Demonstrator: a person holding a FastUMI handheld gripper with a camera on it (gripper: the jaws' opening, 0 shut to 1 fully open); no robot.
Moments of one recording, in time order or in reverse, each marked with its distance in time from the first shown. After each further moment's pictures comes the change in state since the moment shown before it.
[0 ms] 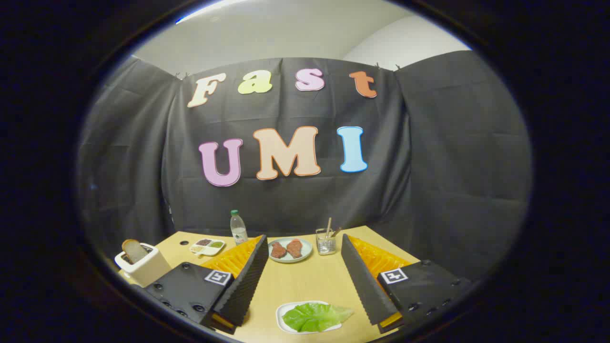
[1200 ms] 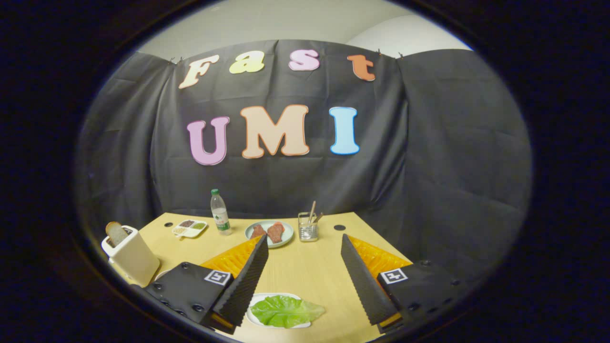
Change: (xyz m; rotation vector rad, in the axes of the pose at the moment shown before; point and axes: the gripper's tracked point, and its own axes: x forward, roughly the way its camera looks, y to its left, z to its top) arm 0.034 -0.058 -0.037 -0.046 0.160 0.002
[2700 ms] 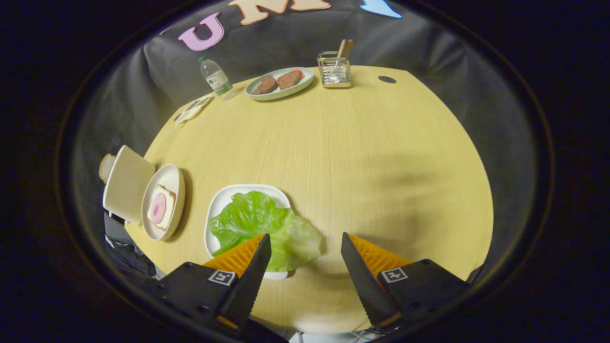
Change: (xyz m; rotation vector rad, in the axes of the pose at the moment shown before) arm 0.052 -0.023 -0.255 -0.025 0.923 0.290
